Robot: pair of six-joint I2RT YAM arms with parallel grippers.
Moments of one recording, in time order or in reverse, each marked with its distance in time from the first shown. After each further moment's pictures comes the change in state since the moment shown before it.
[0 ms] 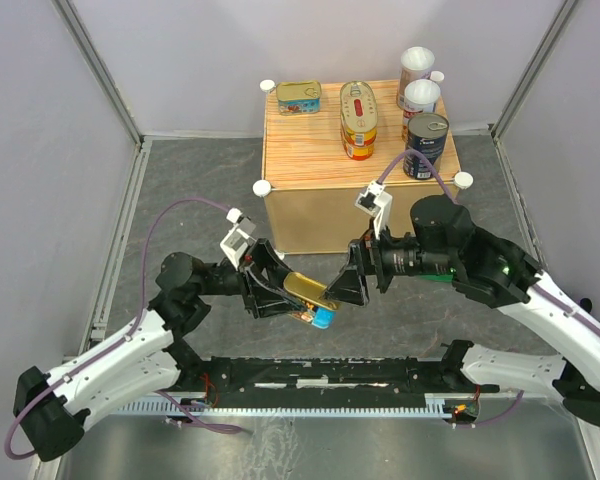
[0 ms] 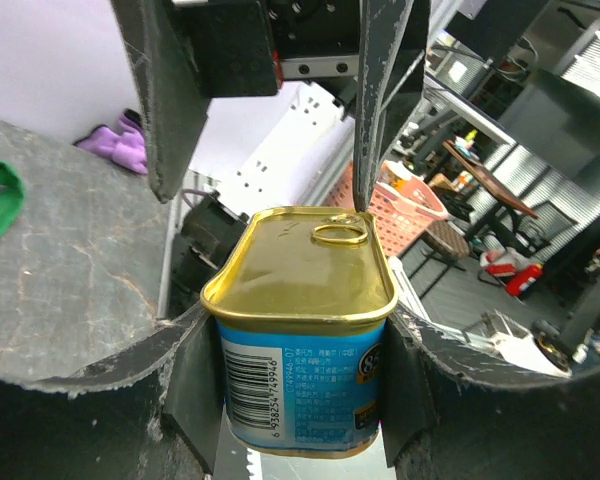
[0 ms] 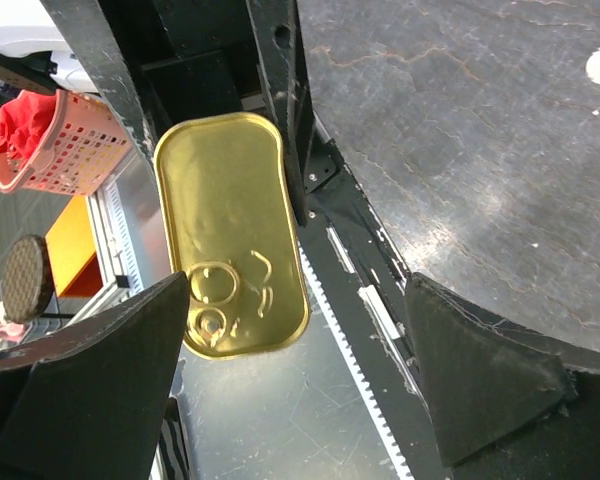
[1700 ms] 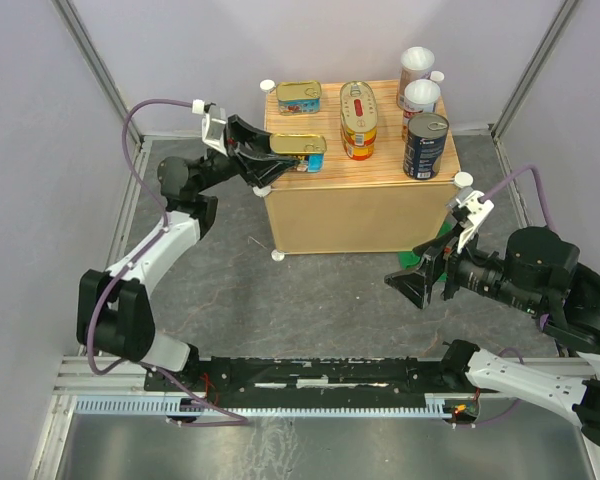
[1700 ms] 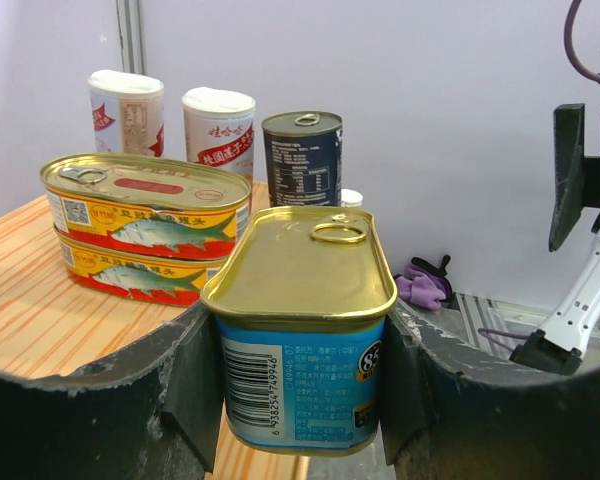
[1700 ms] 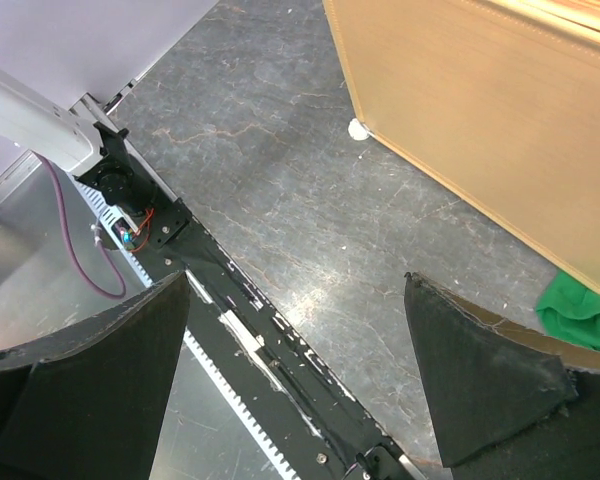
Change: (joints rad) left arm 0.476 0.673 0.554 0.425 0.086 0.147; right arm -0.011 -0.260 0.089 -0.245 0.425 -0.183
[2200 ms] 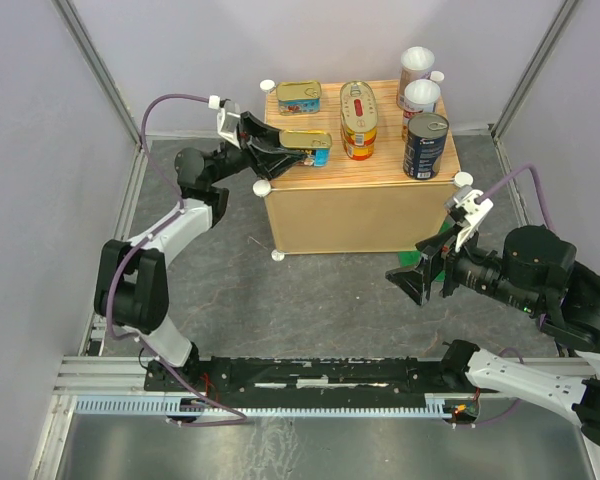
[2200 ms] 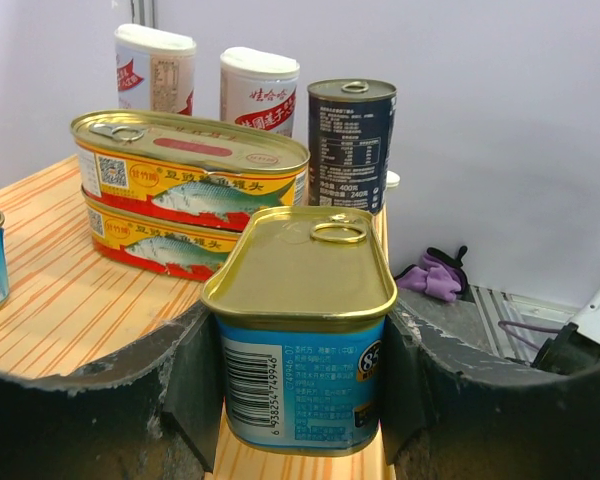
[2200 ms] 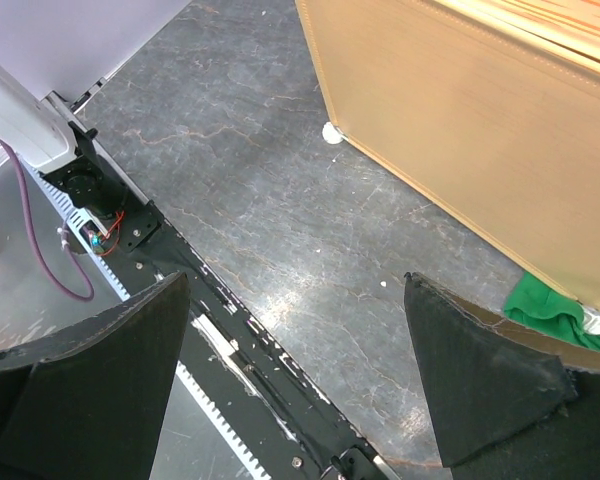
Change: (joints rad) left arm 0.002 0.186 0.074 0.095 0.008 -0.003; right arm 0.000 0.006 -0.001 0.000 0.043 -0.054
